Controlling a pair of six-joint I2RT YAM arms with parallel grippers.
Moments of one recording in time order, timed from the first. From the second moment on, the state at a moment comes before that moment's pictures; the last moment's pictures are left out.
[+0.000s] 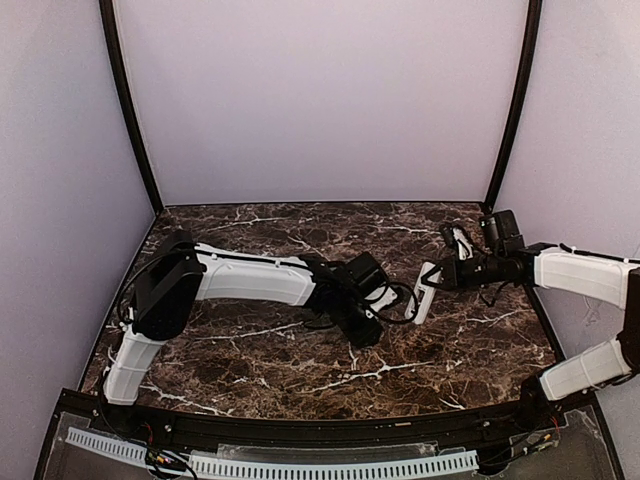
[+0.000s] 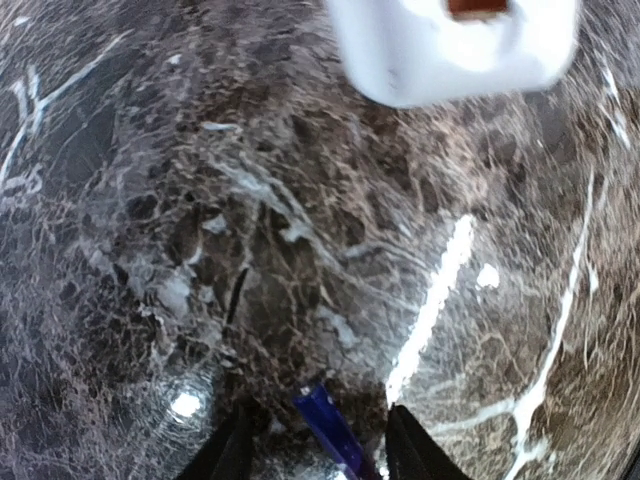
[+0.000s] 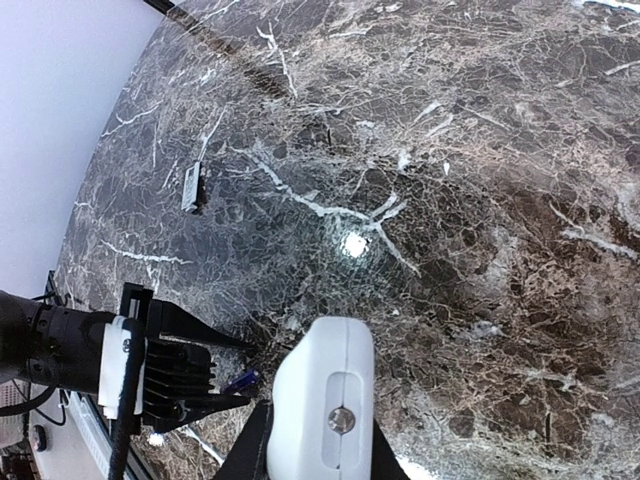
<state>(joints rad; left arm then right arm) -1.08 2.27 1.73 -0.54 0.09 -0.03 0.30 1.29 0.72 -0.25 -0.56 0.26</state>
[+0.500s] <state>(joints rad) -1.06 2.18 1.63 -0.69 -0.10 -0.02 0.28 1.30 0.69 -0.14 -0.77 0.30</state>
